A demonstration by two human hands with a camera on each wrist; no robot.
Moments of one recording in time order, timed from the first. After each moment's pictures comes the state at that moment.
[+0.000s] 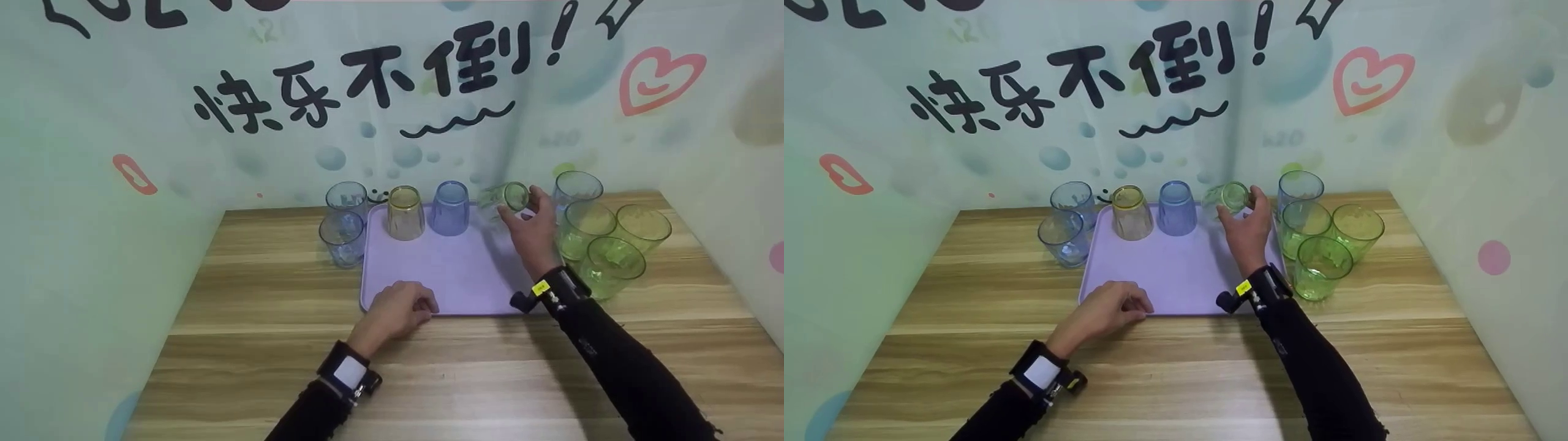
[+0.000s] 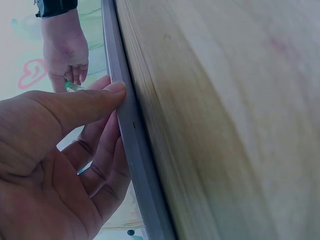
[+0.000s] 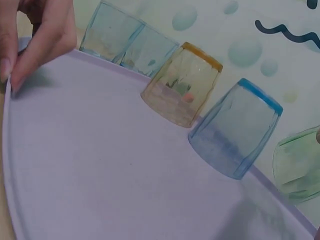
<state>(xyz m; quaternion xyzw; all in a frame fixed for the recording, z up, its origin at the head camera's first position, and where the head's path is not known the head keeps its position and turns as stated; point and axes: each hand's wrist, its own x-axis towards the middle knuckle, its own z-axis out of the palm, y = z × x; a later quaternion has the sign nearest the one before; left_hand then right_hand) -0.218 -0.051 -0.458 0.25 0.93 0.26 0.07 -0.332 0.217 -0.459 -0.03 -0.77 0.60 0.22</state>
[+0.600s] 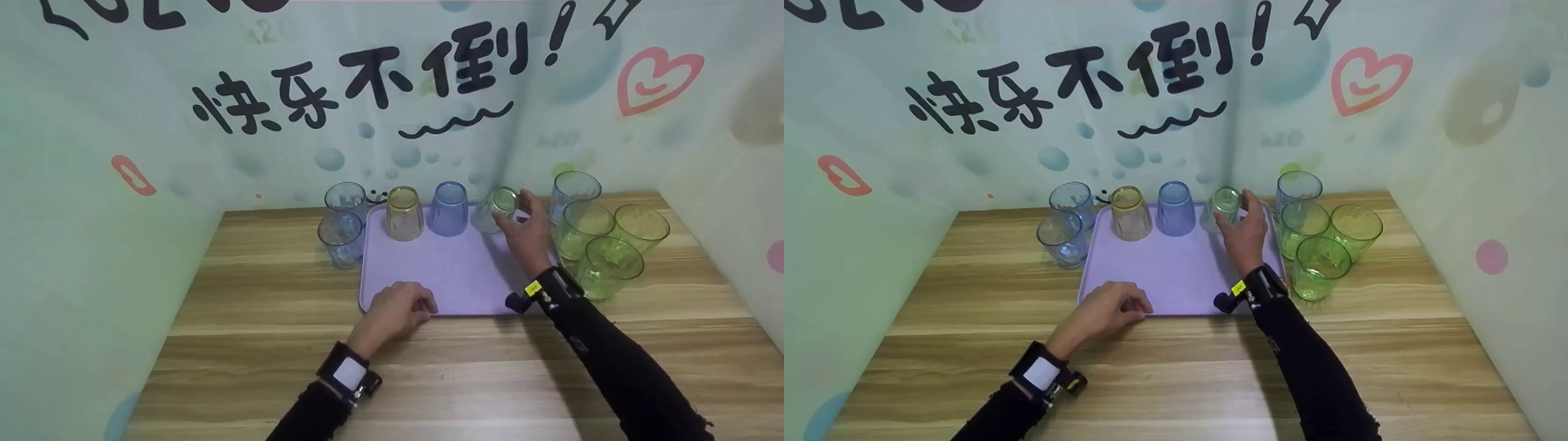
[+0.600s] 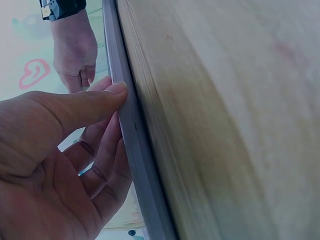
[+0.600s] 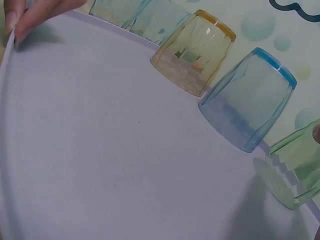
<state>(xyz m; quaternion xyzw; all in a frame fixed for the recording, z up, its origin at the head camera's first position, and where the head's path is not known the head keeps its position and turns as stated) -0.217 -0.050 -0.456 0.23 0.93 0.26 0.09 -0.339 0.219 -0.471 -0.03 -0.81 0.54 0.20</state>
